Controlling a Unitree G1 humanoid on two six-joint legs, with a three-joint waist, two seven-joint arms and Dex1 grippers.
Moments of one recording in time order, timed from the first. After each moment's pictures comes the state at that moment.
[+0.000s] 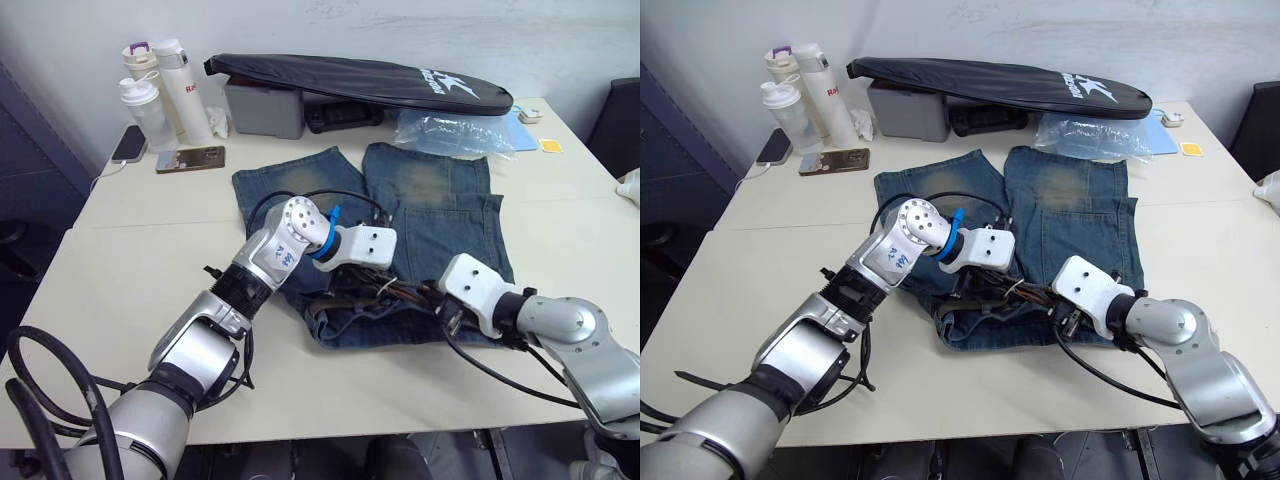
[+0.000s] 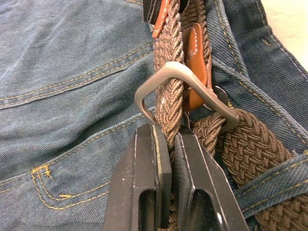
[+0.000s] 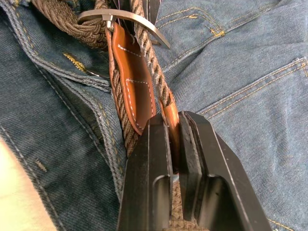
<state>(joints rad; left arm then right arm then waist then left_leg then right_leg) -1.03 0.21 -0.47 0.47 0.23 0.17 -1.18 -0.14 -0.85 0.04 -0.59 0.13 0.70 0.70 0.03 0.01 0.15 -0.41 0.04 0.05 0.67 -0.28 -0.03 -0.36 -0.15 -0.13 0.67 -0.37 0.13</state>
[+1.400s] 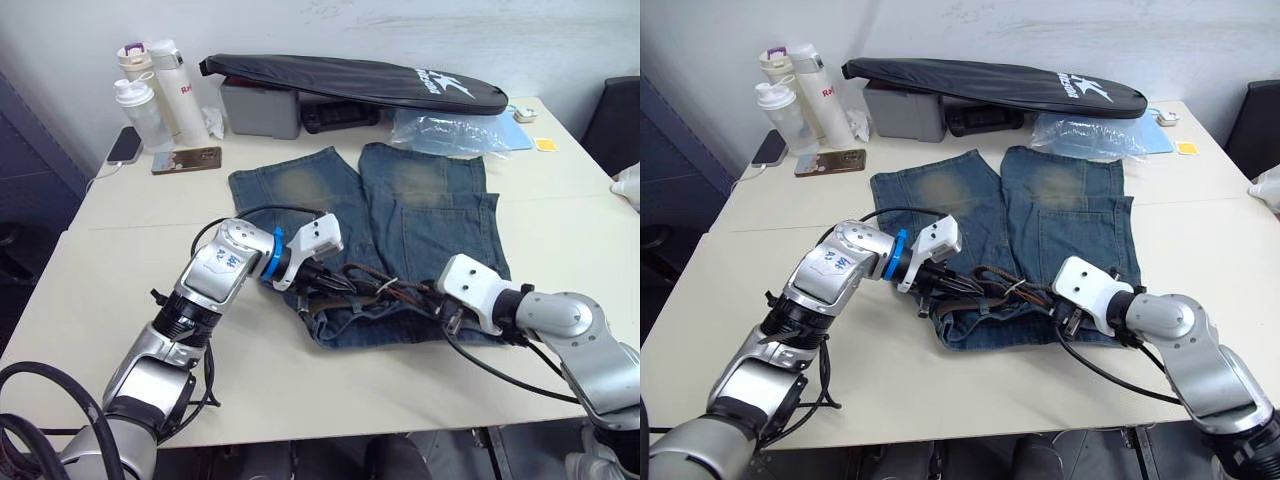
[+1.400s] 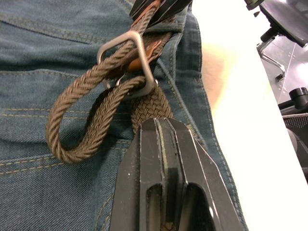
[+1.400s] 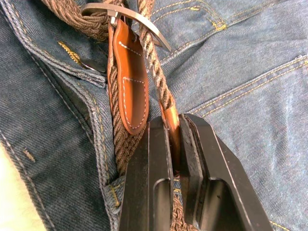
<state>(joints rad) -0.81 0.41 -0.33 0.05 -0.16 0.80 -1.18 -0.17 -0.86 0.06 -0.53 0.10 0.63 0.75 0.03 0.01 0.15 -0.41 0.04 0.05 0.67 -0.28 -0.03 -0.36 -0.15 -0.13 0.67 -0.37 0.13</state>
